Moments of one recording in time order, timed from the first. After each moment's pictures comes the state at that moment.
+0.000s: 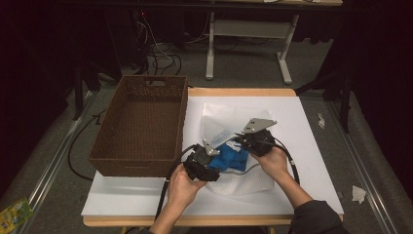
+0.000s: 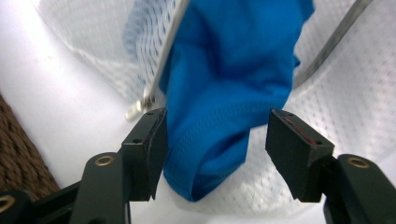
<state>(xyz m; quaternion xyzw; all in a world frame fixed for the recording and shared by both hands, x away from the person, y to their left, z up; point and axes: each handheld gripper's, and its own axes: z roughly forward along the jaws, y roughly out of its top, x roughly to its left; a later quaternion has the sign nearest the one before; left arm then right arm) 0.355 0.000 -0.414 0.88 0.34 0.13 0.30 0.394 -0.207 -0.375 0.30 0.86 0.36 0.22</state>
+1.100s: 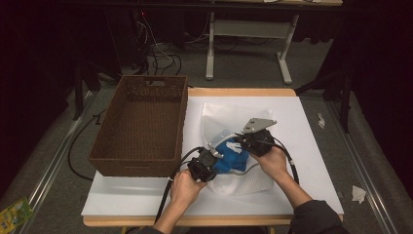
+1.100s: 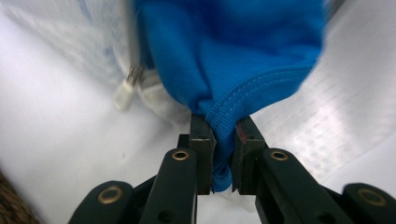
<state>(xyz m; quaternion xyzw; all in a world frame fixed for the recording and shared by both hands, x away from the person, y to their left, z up) 0.359 -0.009 -0.418 0.90 0.31 0.09 0.30 0.393 -0.205 -0.374 0.30 0.85 0.37 0.22</state>
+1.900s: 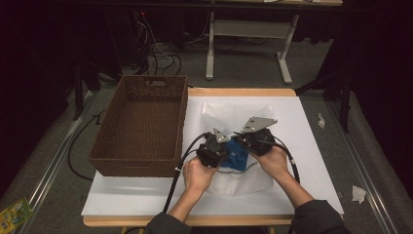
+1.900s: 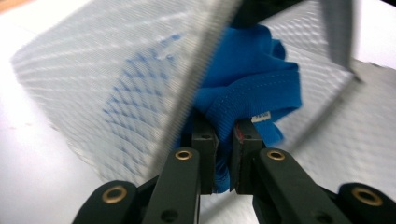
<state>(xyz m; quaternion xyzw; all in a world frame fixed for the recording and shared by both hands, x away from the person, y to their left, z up) 0.387 -0.036 -0.401 0.85 0.35 0.14 0.37 0.389 -0.203 -0.362 0.28 0.85 0.38 0.23</state>
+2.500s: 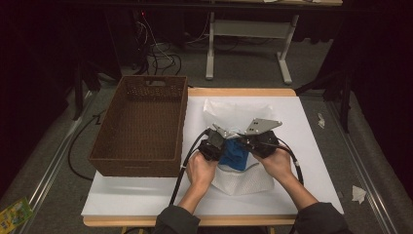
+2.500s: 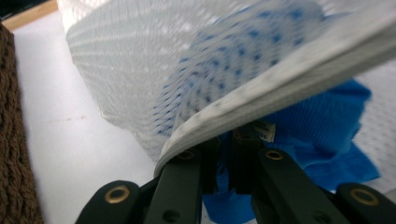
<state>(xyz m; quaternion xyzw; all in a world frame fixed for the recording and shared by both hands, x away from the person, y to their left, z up) 0.411 -0.046 -0.422 0.84 0.40 0.21 0.31 0.381 -0.208 -0.359 0.27 0.85 0.38 0.23</state>
